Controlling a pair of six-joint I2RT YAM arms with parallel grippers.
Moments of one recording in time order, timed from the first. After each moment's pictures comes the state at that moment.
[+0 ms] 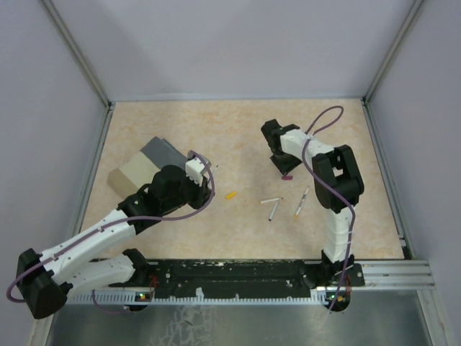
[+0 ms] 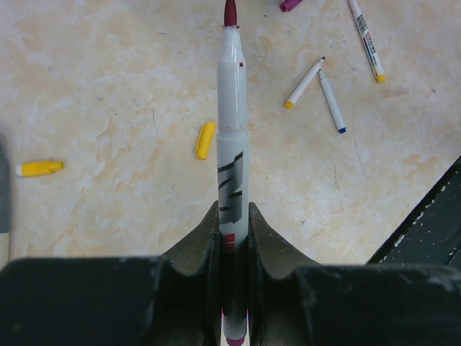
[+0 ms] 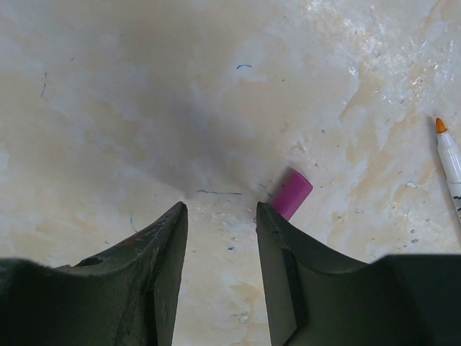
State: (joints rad) left arm -0.81 0.97 0.73 -0.24 0.02 -0.16; right arm 0.41 2.00 1.48 -0.90 0.46 1.42
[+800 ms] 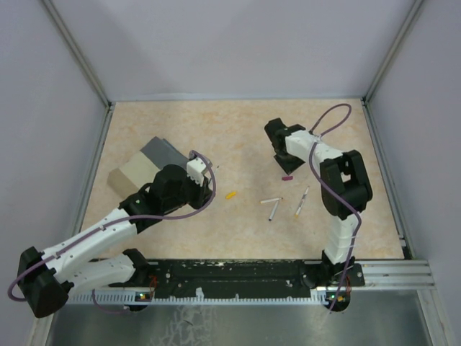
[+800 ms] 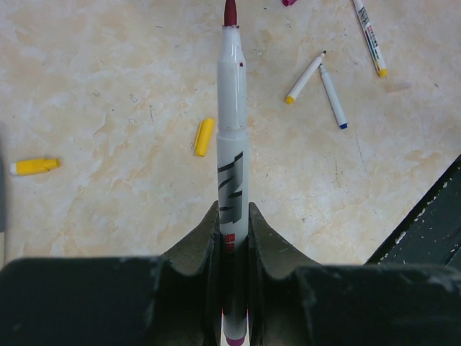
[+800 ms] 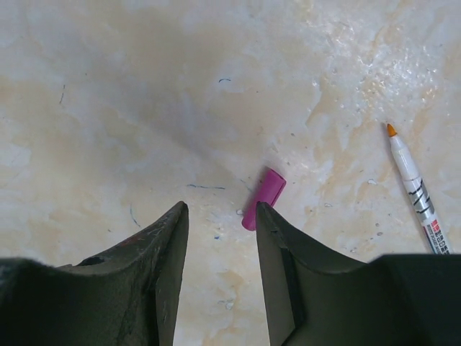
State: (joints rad) left arm -0.81 0.98 0.73 -0.24 0.03 -0.16; right arm 0.41 1.93 1.44 -0.91 0.50 1.40
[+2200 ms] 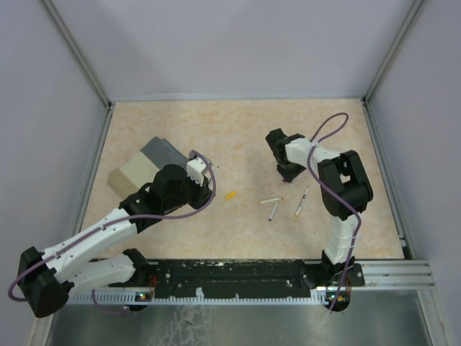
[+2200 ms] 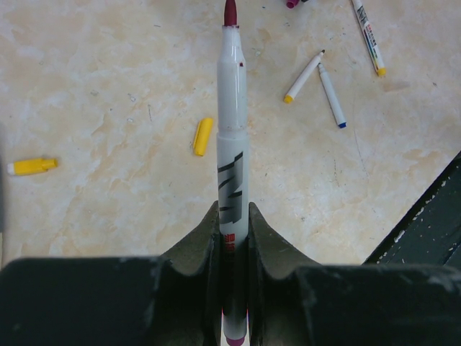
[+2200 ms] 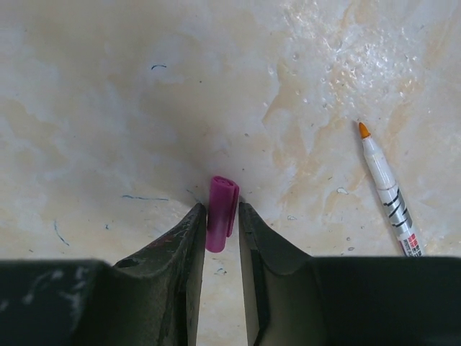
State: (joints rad) left arm -0.80 0.99 0.73 -0.24 0.04 -0.16; right arm 0.41 1.91 1.29 -0.84 0.48 1.40
